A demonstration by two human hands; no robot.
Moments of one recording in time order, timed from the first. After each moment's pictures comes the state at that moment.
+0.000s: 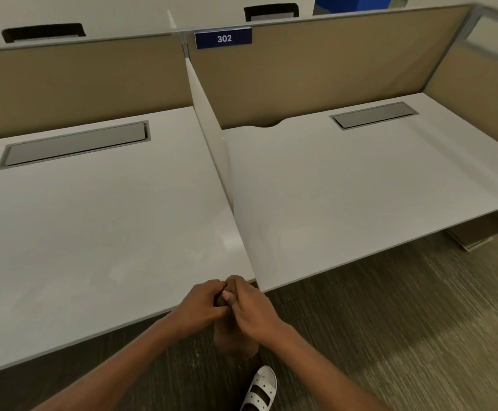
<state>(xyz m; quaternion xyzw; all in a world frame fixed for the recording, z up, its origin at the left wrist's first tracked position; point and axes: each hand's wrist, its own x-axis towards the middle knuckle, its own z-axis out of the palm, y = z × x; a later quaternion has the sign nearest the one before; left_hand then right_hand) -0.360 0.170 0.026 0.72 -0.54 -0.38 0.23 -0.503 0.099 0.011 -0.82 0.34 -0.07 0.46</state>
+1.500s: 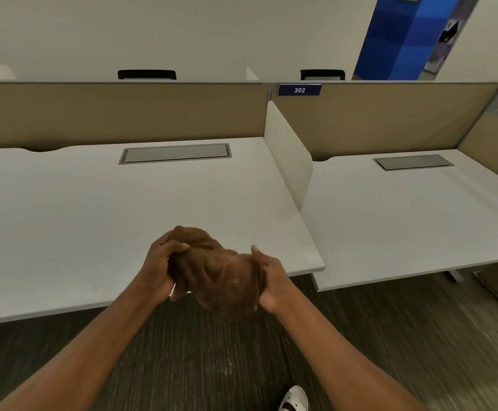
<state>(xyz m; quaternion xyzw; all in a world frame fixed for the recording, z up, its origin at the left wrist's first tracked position) -0.210 0.384 0.125 0.55 -0.20 -0.39 0.72 -0.383 0.248 0.090 -0.26 0.35 -0.09 0.89</state>
